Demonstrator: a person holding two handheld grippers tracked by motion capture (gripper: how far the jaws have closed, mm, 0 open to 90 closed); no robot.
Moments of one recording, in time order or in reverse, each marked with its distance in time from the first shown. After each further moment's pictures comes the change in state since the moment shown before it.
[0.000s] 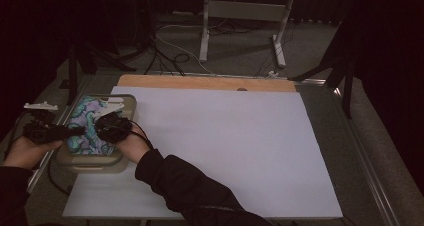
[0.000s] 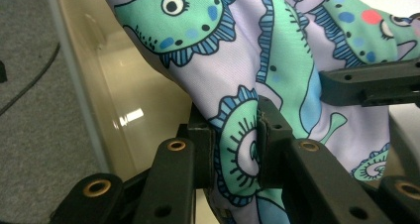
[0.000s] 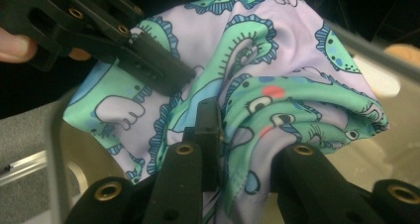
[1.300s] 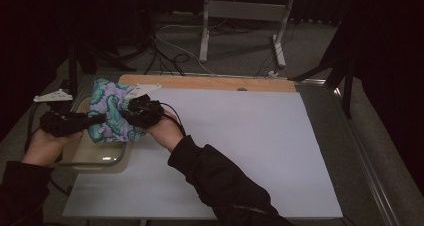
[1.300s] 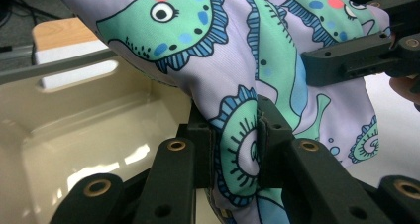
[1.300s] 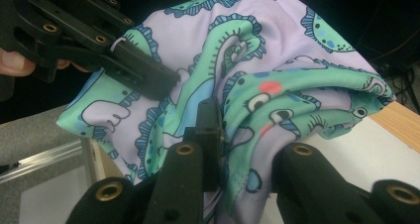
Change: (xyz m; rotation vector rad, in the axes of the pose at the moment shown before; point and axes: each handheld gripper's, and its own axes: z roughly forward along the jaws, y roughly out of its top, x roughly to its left) left arm -0.074 0.036 -0.025 -0.205 -0.086 0.085; right arm -0.044 0.022 -0.103 -0.068 0.014 -0.043
